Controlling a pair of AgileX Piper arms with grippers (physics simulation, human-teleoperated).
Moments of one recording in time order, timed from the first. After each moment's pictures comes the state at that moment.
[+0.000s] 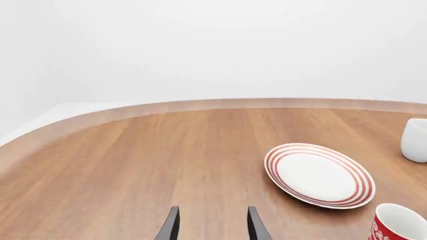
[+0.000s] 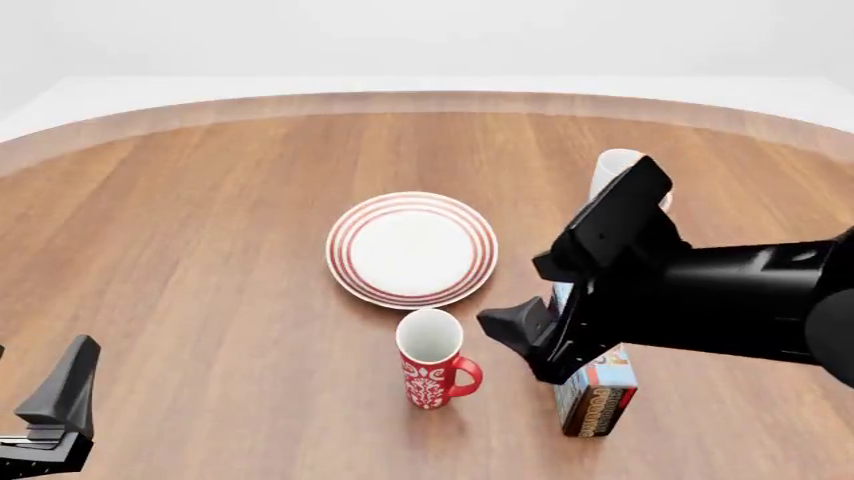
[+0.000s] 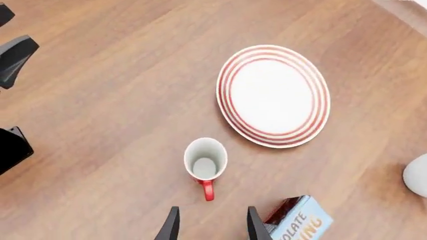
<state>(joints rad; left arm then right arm) 0.00 0.01 0.00 0.00 0.00 0.79 1.05 -0.84 0.53 -0.08</state>
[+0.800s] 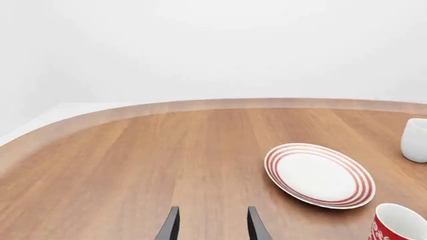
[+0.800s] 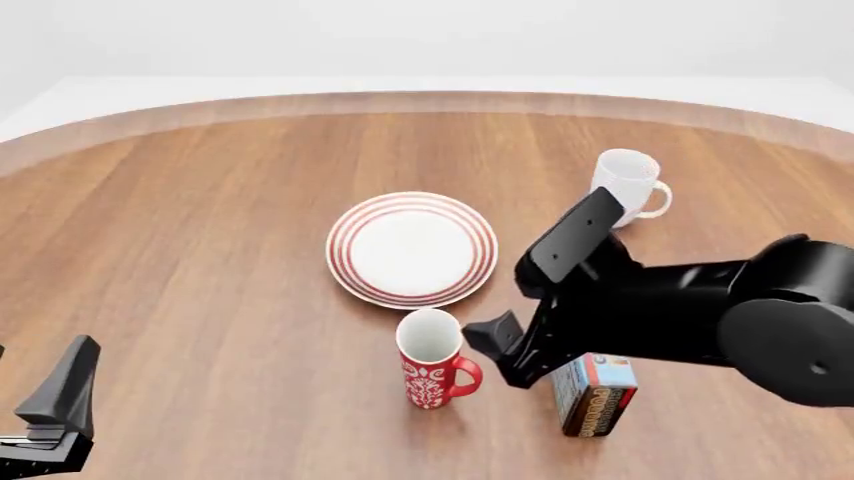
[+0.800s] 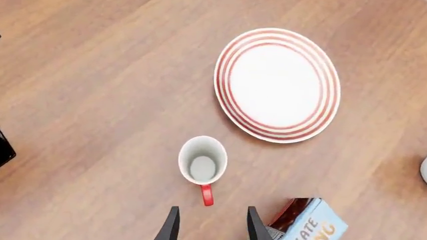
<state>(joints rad) 0.00 0.01 0.00 0.00 0.00 0.78 1.15 -0.79 0.43 -0.06</state>
